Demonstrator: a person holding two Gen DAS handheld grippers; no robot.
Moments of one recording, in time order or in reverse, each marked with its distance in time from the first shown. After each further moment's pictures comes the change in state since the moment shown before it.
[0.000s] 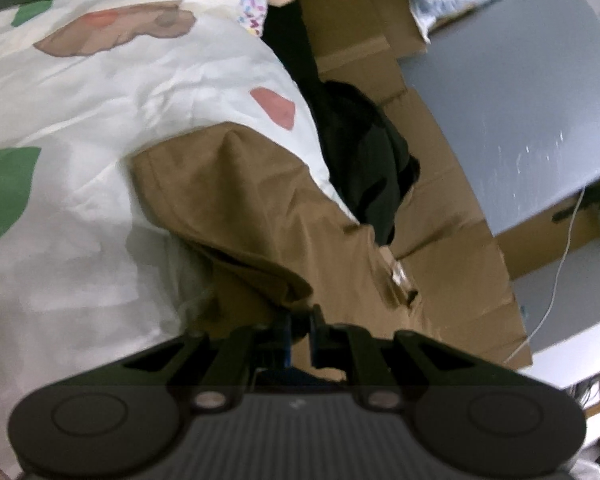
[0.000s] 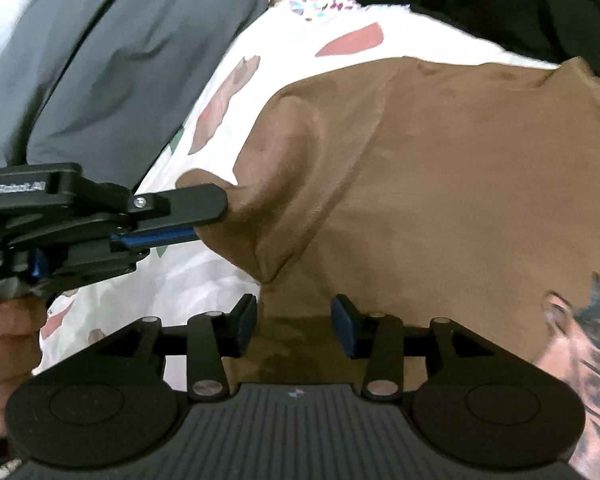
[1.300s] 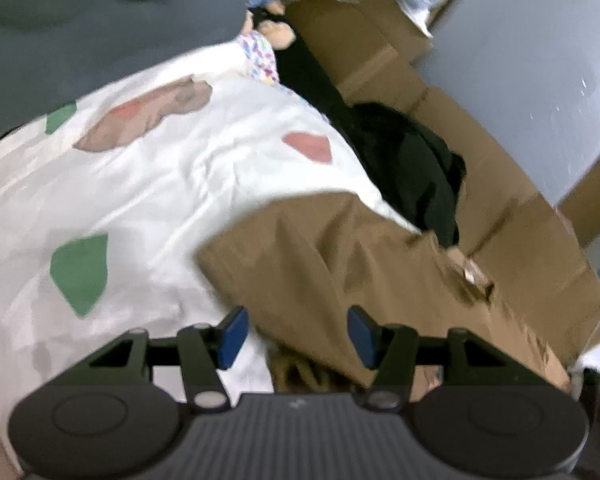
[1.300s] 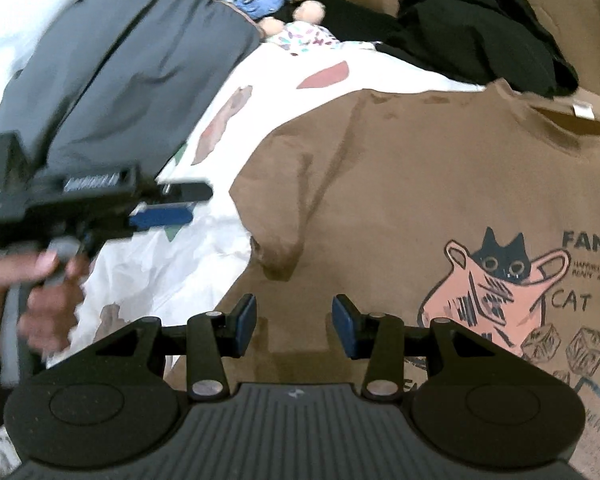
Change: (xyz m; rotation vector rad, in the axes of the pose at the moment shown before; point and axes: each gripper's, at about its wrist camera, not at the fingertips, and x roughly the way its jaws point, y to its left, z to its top) left arm -0.017 -0.007 0.024 0.193 -0.131 0.281; right arm -0.074 -0.004 -0.031 -0.044 -0.056 -0.030
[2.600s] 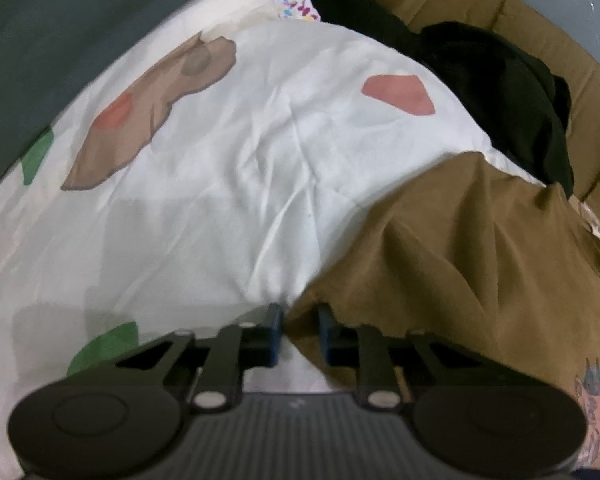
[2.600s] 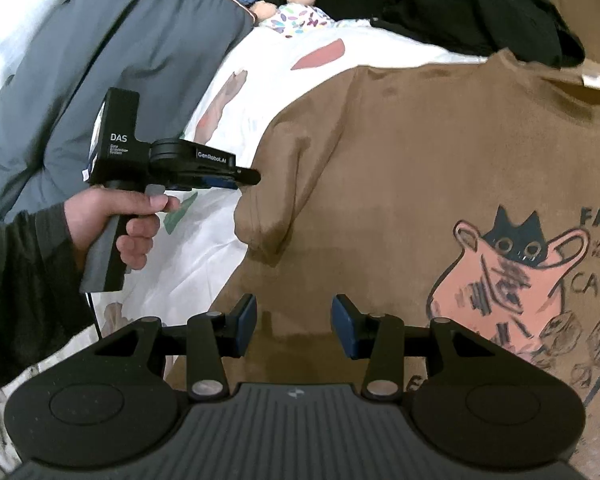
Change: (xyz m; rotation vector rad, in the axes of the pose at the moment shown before) left arm 0.086 0.013 0.030 0.187 0.196 0.228; right arm 0.012 -0.011 0.000 0.075 0.028 0.021
